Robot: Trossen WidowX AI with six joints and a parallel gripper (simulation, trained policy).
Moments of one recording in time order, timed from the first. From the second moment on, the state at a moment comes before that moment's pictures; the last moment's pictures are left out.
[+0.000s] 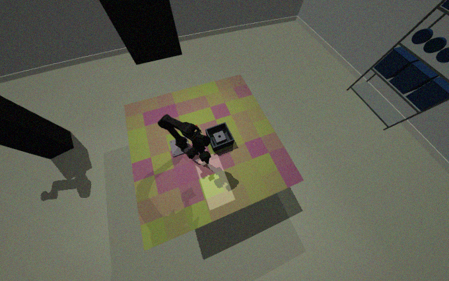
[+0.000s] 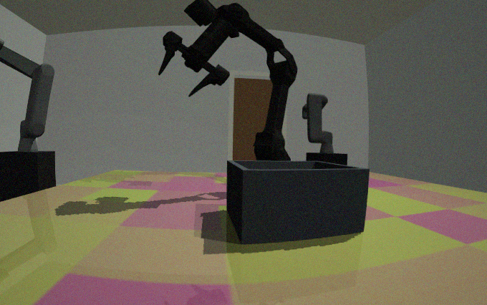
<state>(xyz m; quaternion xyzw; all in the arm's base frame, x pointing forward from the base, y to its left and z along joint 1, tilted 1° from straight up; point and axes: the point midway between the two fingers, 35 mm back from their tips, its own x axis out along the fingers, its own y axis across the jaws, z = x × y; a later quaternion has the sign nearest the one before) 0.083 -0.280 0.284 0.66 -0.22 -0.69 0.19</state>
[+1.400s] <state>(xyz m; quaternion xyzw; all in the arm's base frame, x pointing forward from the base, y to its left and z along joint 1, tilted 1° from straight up) 0.256 -0.097 0.219 0.47 0.34 -0.57 0.59</state>
